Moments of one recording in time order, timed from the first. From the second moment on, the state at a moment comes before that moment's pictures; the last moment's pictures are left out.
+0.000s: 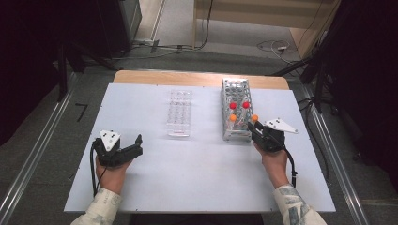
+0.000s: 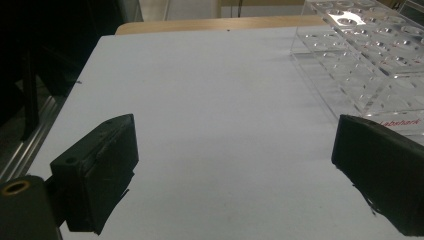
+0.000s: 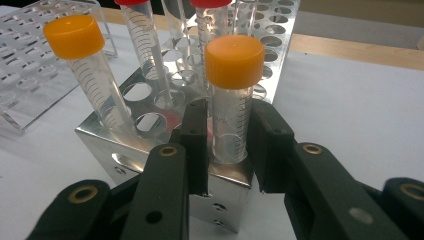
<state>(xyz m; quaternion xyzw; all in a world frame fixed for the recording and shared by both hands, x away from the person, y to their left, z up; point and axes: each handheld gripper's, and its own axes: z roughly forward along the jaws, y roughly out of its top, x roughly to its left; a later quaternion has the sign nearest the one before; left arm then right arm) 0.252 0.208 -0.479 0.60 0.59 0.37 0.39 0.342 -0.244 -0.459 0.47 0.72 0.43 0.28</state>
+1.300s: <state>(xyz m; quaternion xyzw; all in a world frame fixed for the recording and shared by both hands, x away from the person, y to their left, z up) 0.252 0.208 -0.479 0.60 0.59 0.37 0.39 0.327 -0.251 -0.417 0.45 0.69 0.47 0.31</state>
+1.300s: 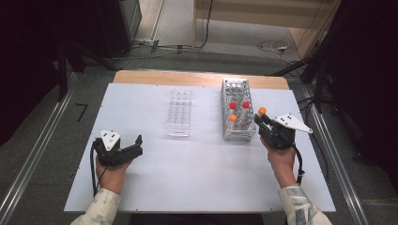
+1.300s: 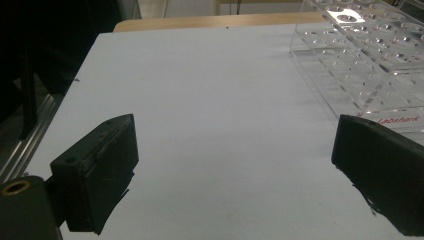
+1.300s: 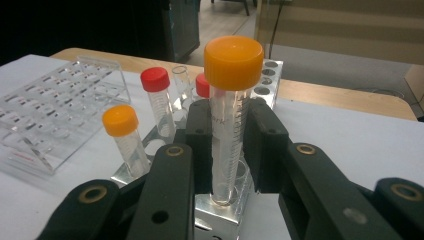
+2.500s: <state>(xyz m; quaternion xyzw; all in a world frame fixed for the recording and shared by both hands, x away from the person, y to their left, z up) 0.249 0.162 -0.458 0.65 0.54 0.31 0.43 0.290 -0.201 -0.431 0.38 0.75 0.48 0.25</state>
